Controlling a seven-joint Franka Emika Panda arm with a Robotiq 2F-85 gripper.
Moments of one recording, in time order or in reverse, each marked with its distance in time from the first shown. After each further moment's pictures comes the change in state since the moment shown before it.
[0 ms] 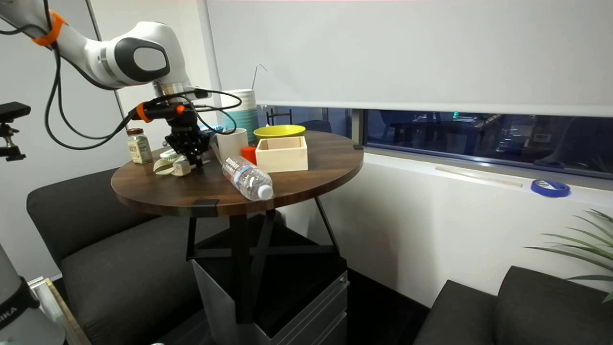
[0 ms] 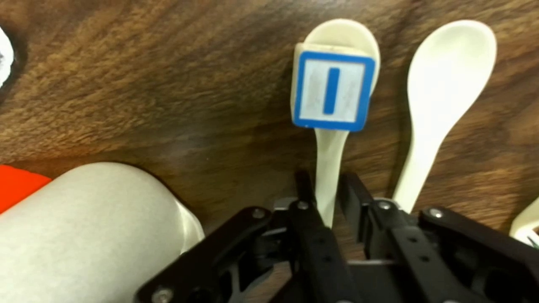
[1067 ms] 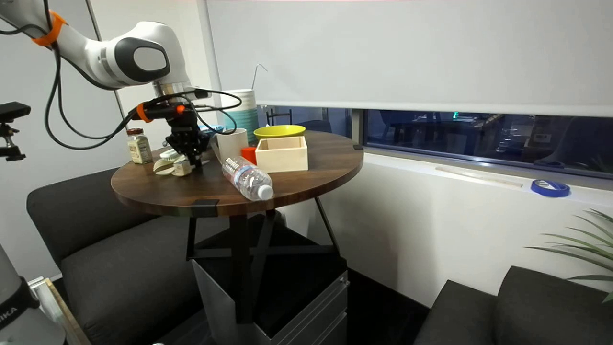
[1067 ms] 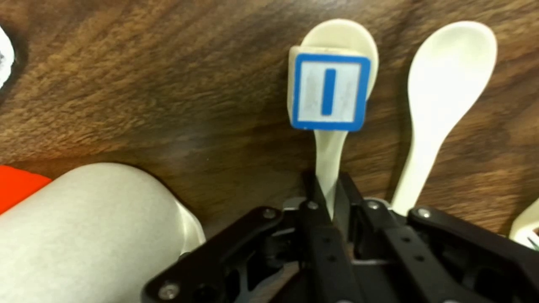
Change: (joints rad) arm 0.000 0.000 0.000 0.000 0.000 -0.002 -0.002
